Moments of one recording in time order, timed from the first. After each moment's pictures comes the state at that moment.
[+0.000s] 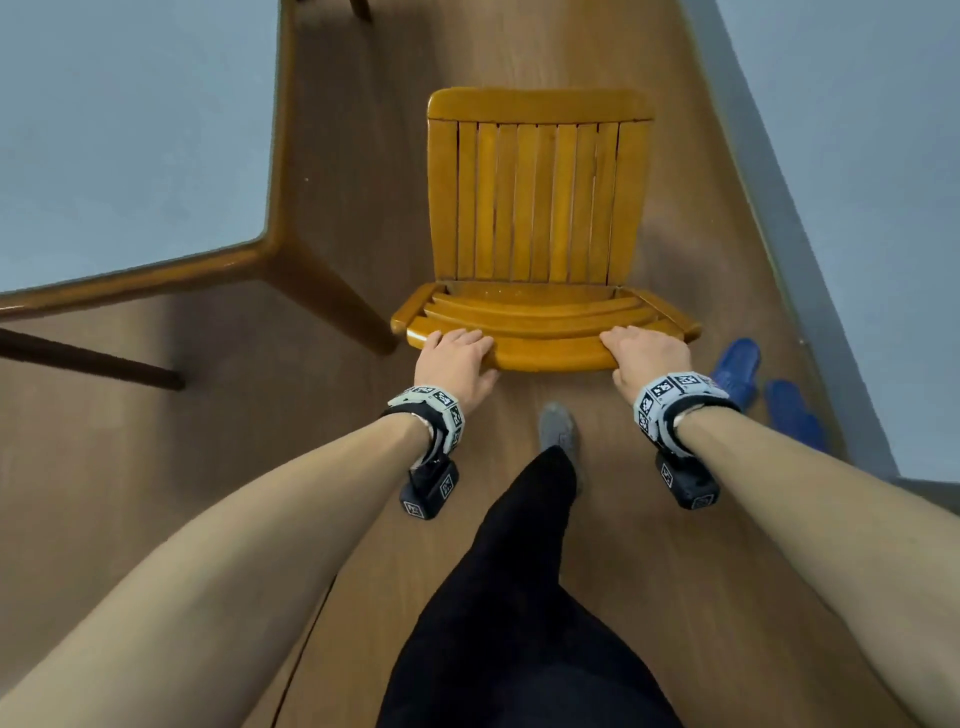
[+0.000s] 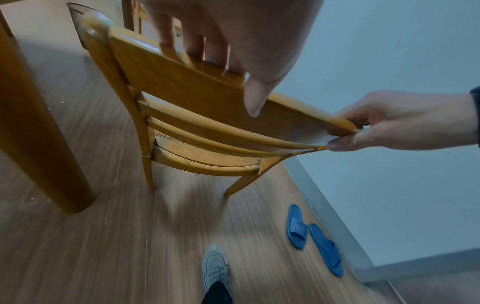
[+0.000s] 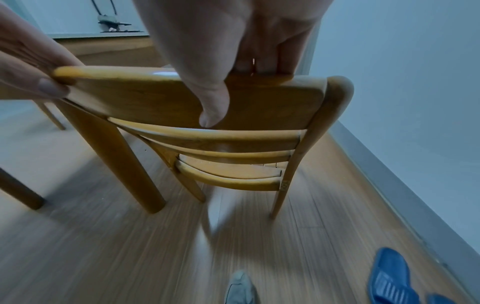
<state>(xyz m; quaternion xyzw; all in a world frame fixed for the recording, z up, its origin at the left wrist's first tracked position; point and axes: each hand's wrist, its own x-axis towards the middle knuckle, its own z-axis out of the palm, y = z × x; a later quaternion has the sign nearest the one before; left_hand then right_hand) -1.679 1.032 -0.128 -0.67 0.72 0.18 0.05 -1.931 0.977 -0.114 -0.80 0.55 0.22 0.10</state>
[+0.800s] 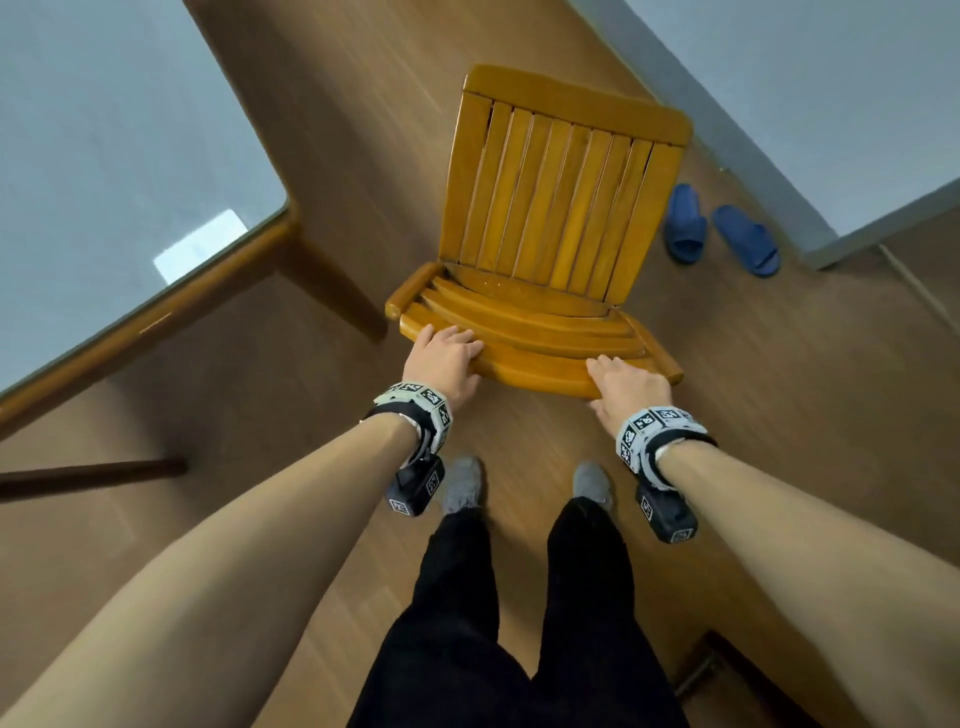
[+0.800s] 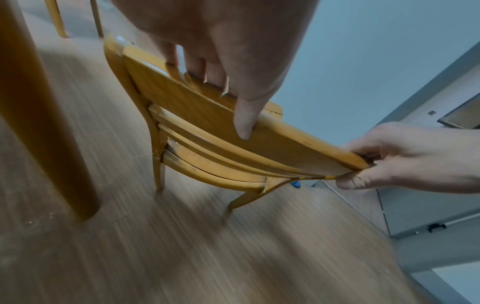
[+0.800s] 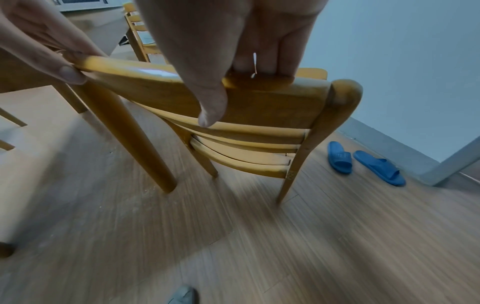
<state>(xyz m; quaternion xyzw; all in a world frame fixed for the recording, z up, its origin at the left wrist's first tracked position) -1.494 1.137 -0.129 -0.46 0.86 0.20 0.13 -1.728 1.238 -0.106 -0.62 0.72 0.23 0.20</state>
